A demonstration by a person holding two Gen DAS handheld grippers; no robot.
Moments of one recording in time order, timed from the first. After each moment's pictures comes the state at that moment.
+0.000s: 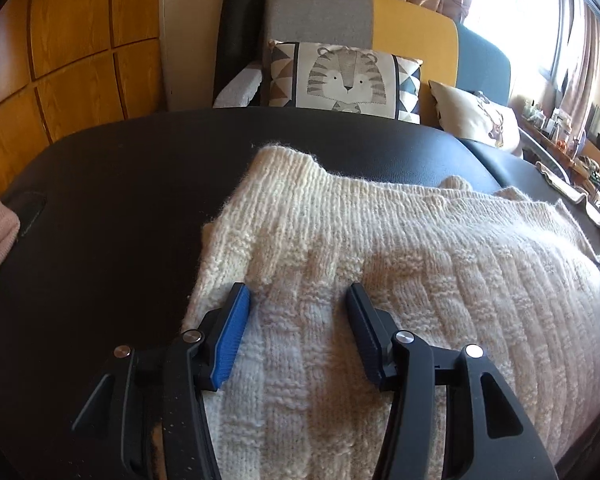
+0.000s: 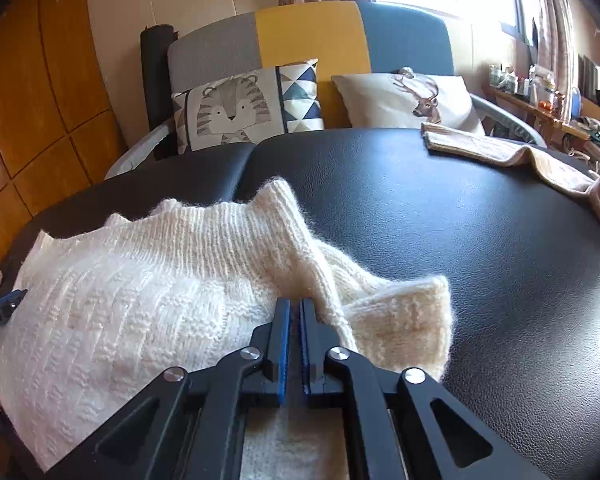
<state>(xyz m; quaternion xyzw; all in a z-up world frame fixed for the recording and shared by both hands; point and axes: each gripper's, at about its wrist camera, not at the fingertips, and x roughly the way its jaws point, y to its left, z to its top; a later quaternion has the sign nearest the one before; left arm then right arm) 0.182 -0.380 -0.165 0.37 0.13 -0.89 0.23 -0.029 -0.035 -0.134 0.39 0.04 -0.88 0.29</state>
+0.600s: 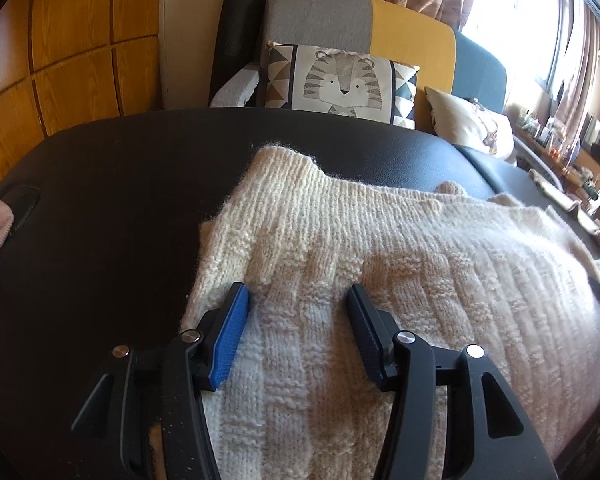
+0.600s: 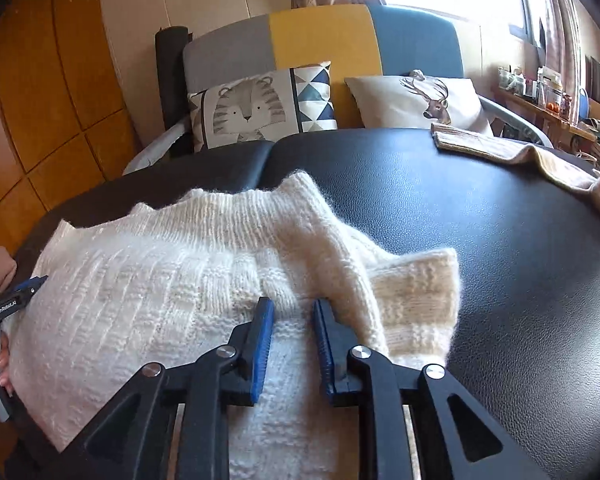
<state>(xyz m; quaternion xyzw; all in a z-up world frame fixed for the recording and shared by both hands) 0.190 -0.392 -0.163 0.35 0.17 -0.90 0.20 -0.002 -0.032 -0.135 0.37 0.05 -0.88 0.30</state>
